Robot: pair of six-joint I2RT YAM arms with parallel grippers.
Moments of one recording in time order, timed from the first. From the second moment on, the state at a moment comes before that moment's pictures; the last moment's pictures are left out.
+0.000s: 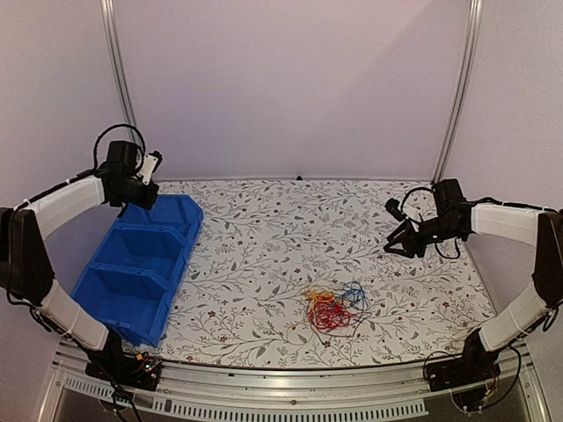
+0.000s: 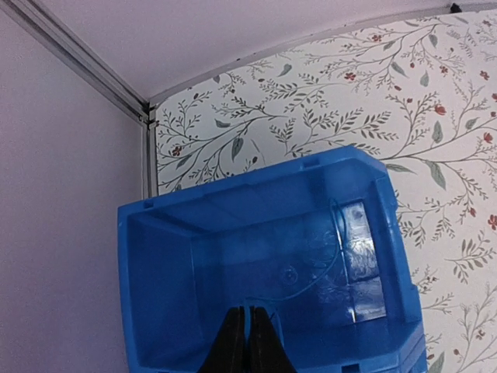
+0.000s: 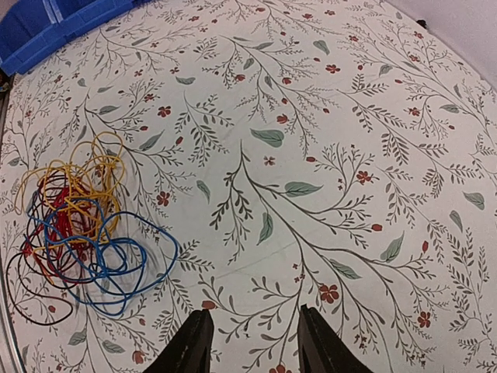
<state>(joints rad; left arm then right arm) -0.09 1.47 1.15 -0.40 -0.15 0.31 0.16 1.49 0.89 -0.40 -0.68 -0.69</state>
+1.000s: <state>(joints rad) -0.33 1.28 1.11 -0.34 -0.04 0.13 0.17 1.53 0.90 -0.44 -0.66 -0.71</state>
